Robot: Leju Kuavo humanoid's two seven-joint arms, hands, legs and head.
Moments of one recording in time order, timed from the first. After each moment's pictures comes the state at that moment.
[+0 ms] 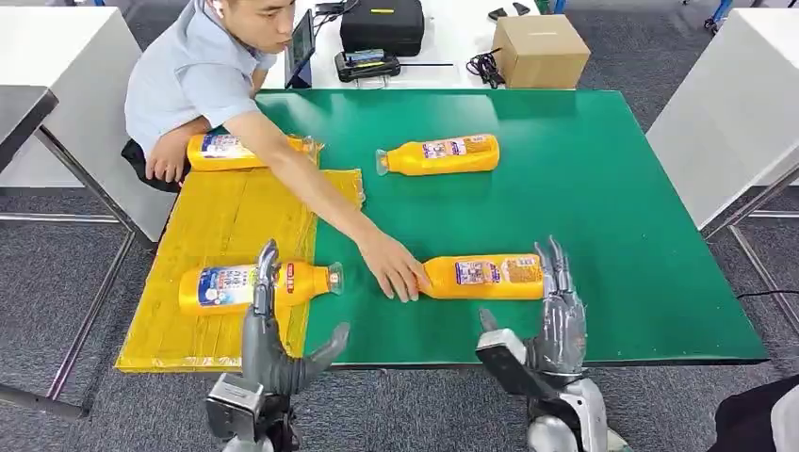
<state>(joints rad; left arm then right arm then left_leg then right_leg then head) 0.10 -0.24 -0.43 -1.53 -0.23 0.50 -0.55 0.14 0.07 0.14 -1.62 0.84 -0.43 -0.39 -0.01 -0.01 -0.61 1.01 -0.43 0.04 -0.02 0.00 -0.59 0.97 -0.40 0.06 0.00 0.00</state>
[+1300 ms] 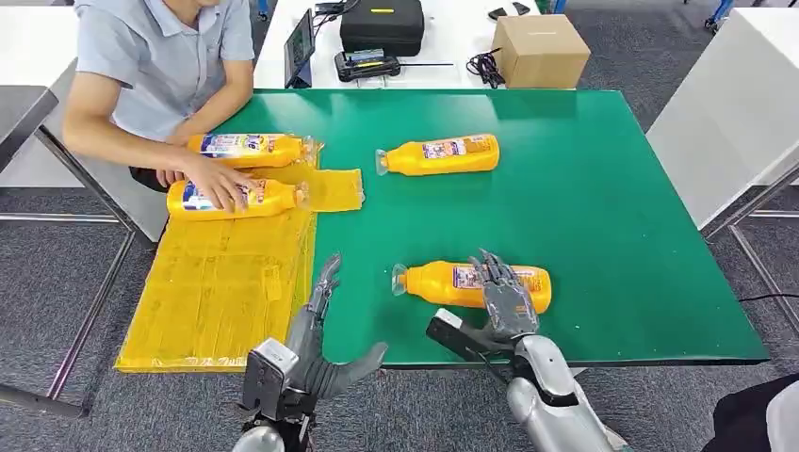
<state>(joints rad) 0.05 -0.24 -0.47 -1.46 -0.13 0.28 -0.36 -0.17 -0.05 0.35 -1.11 1.02 -0.28 -0.17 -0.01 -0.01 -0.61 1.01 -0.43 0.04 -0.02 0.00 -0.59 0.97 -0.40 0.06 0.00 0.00</state>
